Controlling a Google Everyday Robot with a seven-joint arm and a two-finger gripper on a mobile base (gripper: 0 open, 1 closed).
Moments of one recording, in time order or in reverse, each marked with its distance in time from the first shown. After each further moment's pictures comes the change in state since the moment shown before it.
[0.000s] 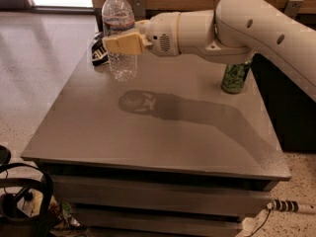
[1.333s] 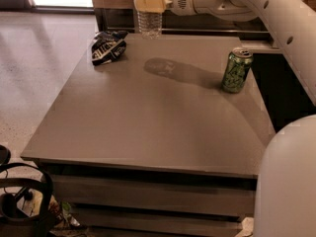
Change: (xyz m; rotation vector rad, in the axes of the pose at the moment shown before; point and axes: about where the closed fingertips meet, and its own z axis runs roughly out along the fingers) arm -0.036 -0.172 -0.026 0.230 0.031 0.002
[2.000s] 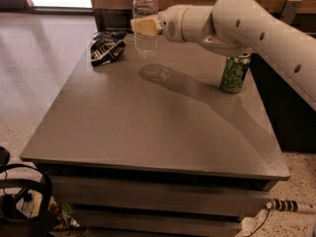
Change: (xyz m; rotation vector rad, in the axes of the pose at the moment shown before) arm 0.047 0.026 0.012 0.129 -0.034 0.063
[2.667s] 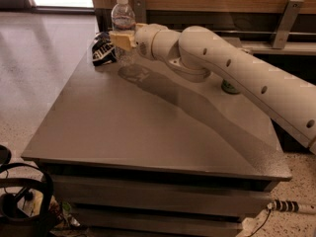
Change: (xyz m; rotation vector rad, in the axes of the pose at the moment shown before) arm 0.022 0.033 0.057 0.066 -0.119 -0.074
